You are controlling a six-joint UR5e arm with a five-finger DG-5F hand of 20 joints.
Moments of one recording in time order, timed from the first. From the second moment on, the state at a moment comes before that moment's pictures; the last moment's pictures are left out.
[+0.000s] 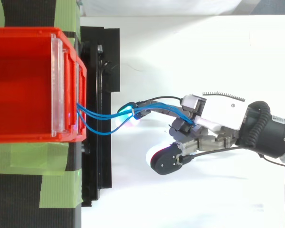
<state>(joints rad) 0.34 -2.16 -1.78 -2.50 -0.93 -0.03</state>
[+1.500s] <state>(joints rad) 0.34 -2.16 -1.78 -2.50 -0.93 -0.03</state>
